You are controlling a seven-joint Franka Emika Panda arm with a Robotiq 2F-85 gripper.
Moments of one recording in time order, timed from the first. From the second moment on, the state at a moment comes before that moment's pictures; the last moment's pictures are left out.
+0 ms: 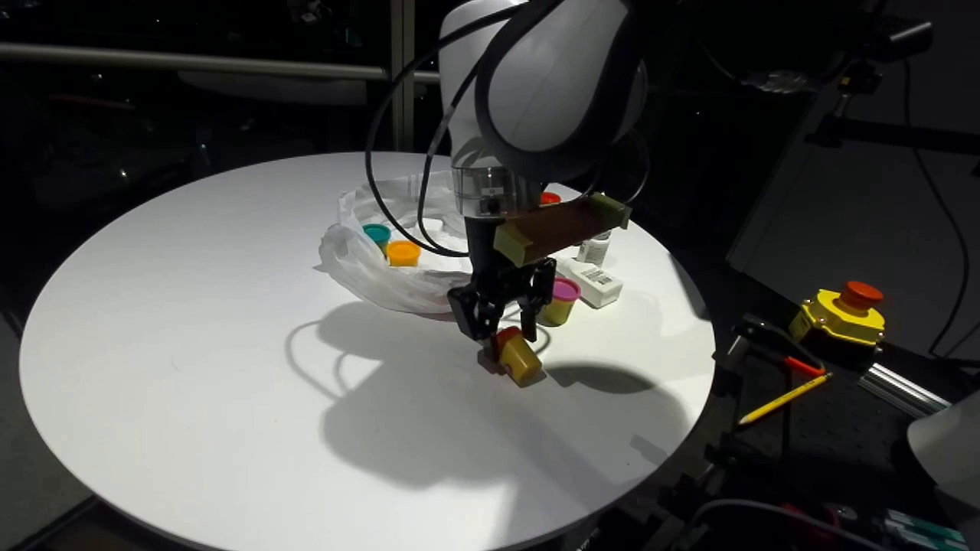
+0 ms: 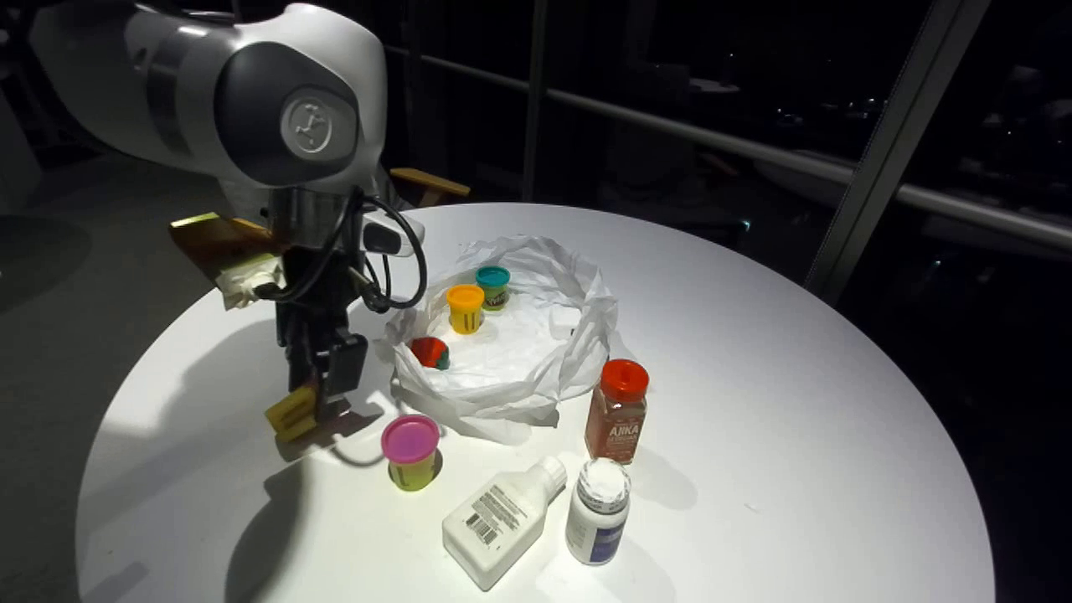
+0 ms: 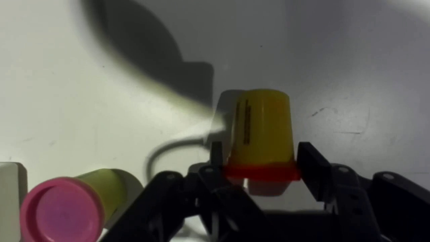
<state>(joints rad) 0.21 0.51 0.04 -2.22 0.05 2.47 0.46</state>
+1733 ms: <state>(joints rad) 0.17 0.60 -0.05 -1.89 -0.02 2.53 0.45</state>
